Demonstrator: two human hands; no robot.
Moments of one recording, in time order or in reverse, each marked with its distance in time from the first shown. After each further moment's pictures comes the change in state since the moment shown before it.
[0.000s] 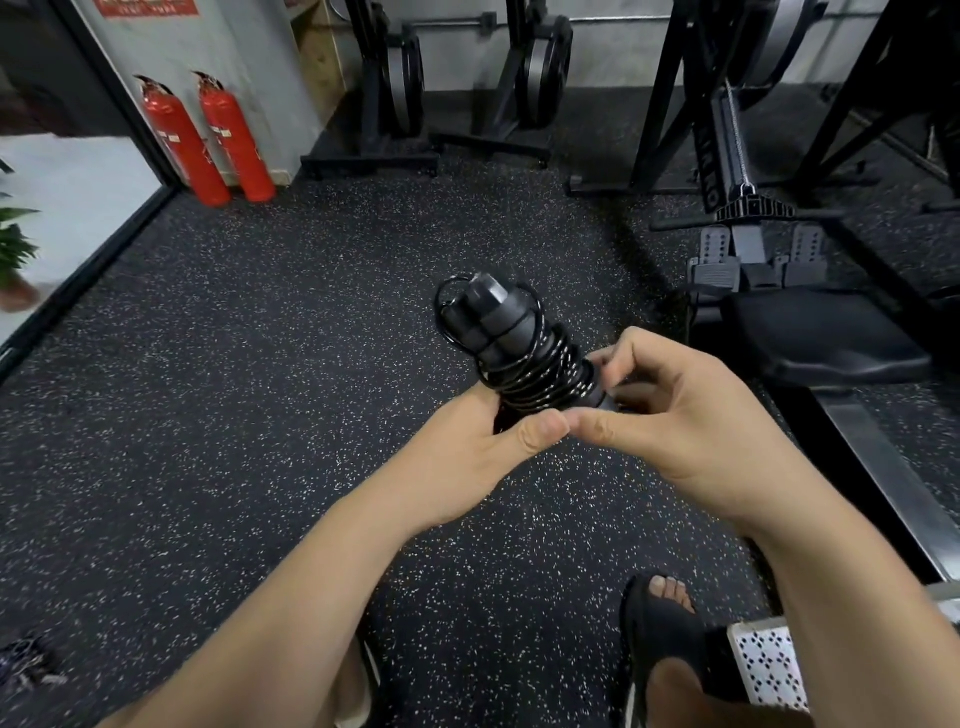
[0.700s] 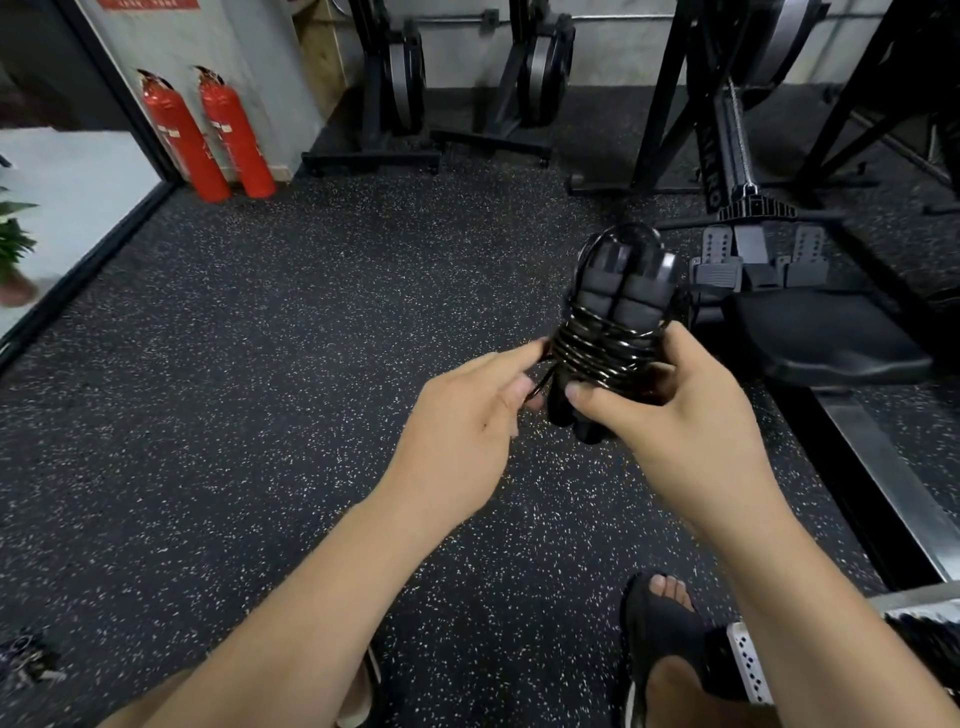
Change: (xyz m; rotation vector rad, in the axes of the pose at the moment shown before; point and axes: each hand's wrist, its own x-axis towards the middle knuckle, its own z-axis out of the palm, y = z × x) left_hand -0.004 0.002 0.005 0.090 0.315 0.055; right_hand -0.001 0.005 0.023 -0.088 0.350 0.126
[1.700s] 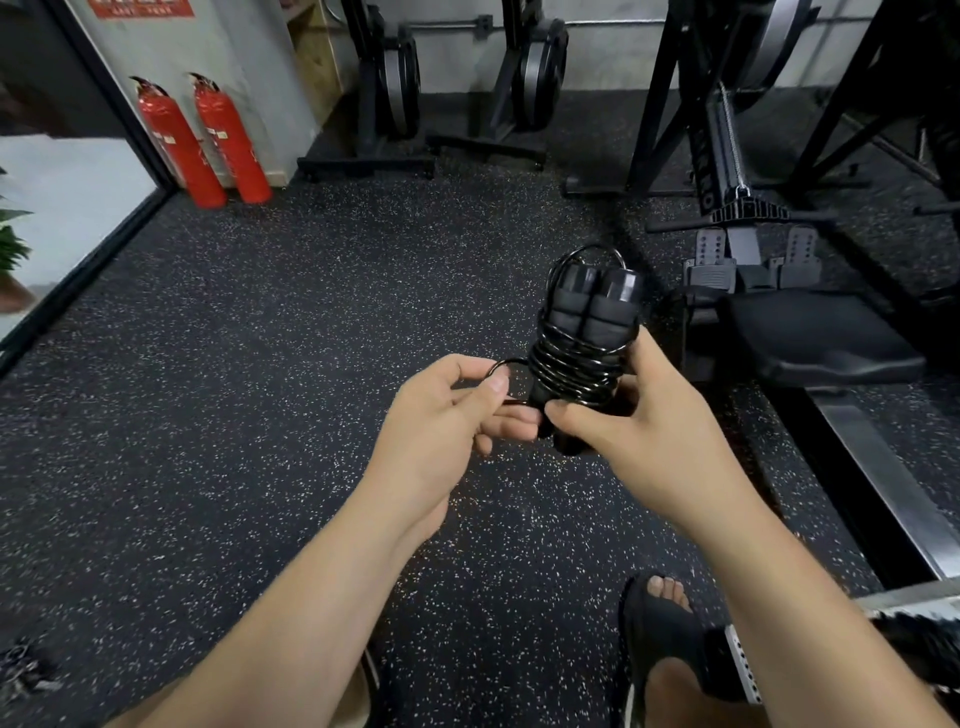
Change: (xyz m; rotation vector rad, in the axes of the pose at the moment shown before) left_hand 0.003 -0.005 0.001 -0.667 0.012 -0.394; right_hand 0.003 0.000 0.005 -0.086 -0.128 0.002
